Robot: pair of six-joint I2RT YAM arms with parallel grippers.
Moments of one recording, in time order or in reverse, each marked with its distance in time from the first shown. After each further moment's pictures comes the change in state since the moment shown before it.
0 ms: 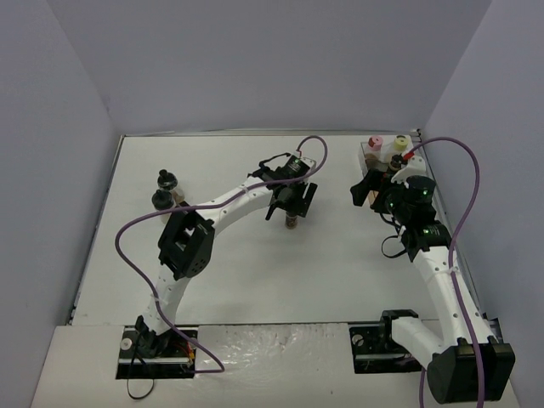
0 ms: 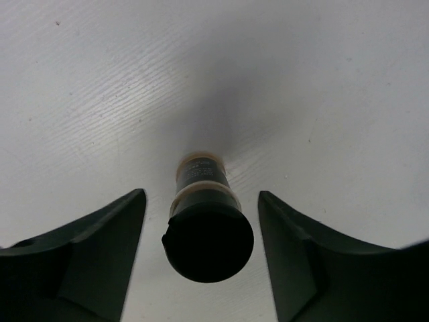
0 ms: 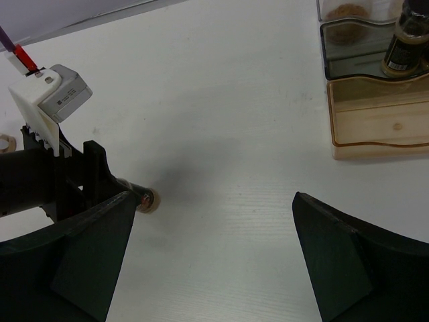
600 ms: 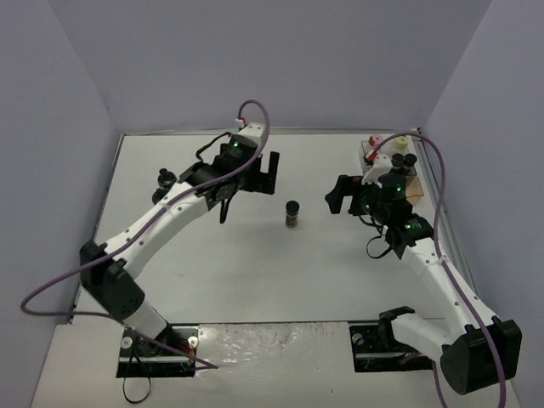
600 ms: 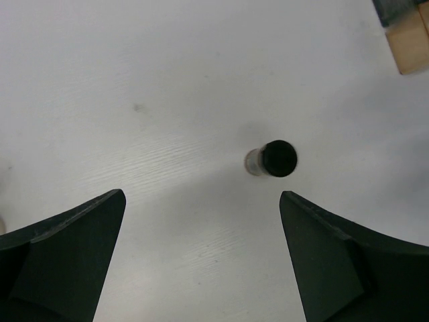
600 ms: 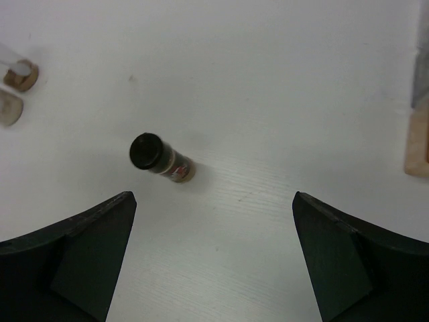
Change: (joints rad) left arm 0.087 -0.533 -0.260 0.033 -0.167 -0.017; right arm 0.203 0.058 0.010 0.010 0.017 -0.060
